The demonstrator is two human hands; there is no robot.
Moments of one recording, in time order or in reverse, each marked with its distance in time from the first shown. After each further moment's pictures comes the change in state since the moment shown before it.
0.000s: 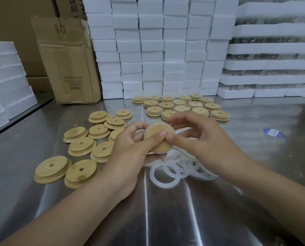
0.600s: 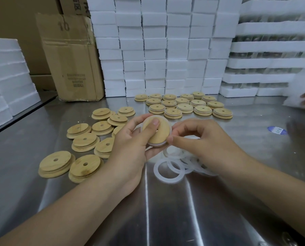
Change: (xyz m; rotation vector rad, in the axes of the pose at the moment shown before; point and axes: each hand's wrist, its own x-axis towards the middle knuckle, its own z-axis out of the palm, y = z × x) left_hand -0.001 0.000 0.000 -0.154 0.076 0.004; right_hand -0.003 0.008 0.007 0.006 -0.032 0.032
